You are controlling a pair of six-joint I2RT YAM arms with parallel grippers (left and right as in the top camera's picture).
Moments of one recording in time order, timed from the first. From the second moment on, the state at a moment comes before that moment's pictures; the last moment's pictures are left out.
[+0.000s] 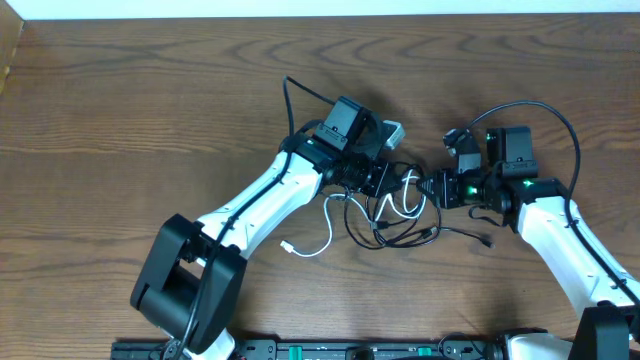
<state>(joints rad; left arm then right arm) -0.60 1.78 1.24 -0.49 0.66 -0.25 0.11 1.43 0.80 -0.42 -0.51 0.07</state>
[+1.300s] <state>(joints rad) -0.60 1.66 1.24 -0.58 0.62 -0.22 0.14 1.43 0.80 -0.40 -0.50 0.10</state>
